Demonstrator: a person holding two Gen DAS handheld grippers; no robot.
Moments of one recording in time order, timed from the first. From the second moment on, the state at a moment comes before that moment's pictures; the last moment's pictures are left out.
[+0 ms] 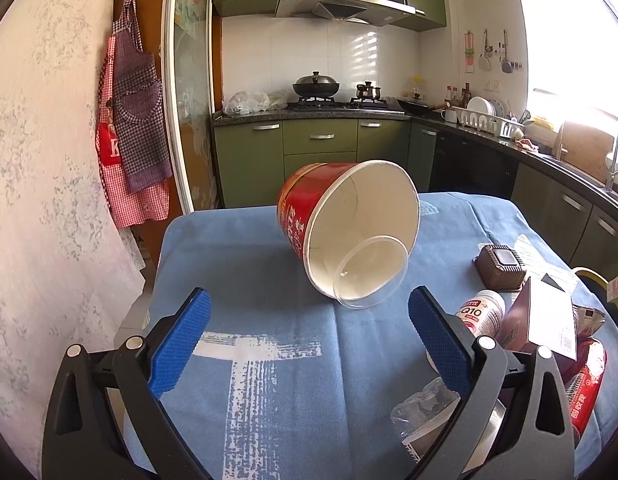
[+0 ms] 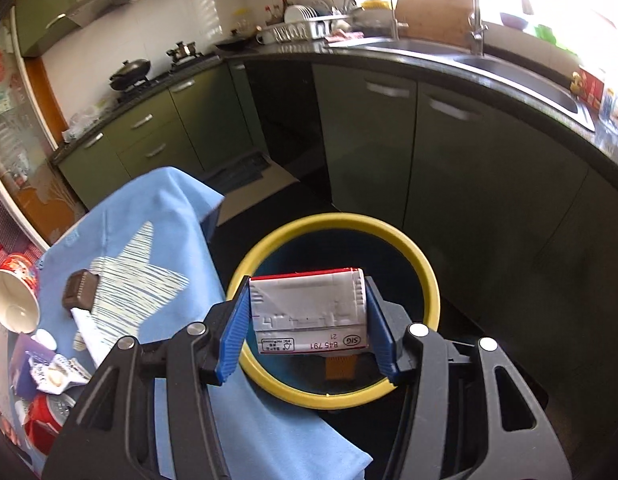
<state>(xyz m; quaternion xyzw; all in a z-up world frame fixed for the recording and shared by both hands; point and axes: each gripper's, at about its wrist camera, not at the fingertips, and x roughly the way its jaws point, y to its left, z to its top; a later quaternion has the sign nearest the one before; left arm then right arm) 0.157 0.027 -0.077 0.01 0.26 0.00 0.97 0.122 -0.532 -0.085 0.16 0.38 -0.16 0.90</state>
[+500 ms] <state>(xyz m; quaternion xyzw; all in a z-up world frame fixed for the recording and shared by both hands) 0.157 0.021 -0.080 0.02 0.26 -0.02 0.96 0.113 -0.531 -0.095 0.17 0.37 -0.17 0.90</state>
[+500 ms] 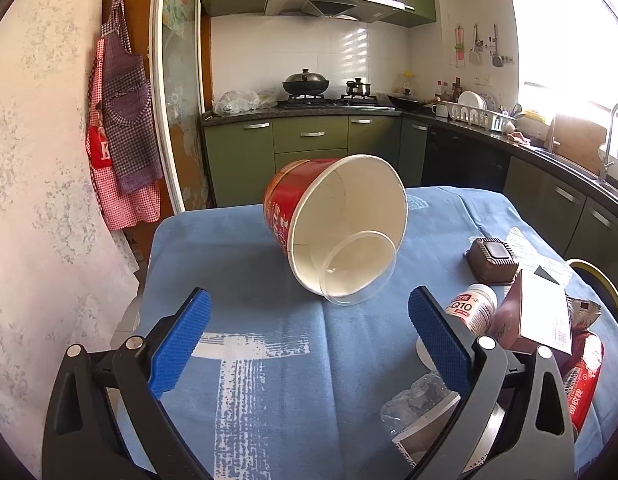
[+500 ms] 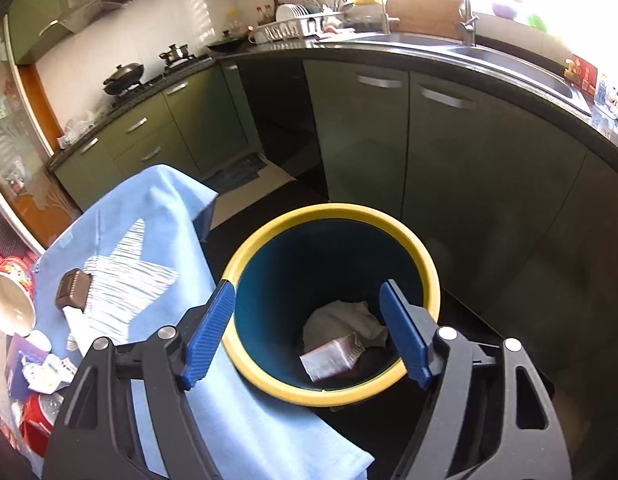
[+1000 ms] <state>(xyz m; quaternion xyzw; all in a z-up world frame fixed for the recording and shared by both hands) 0.185 -0.024 -0.057 0.10 0.28 -0.09 0.95 0.115 -0.505 -0.096 0.17 0.37 -0.11 0.91</state>
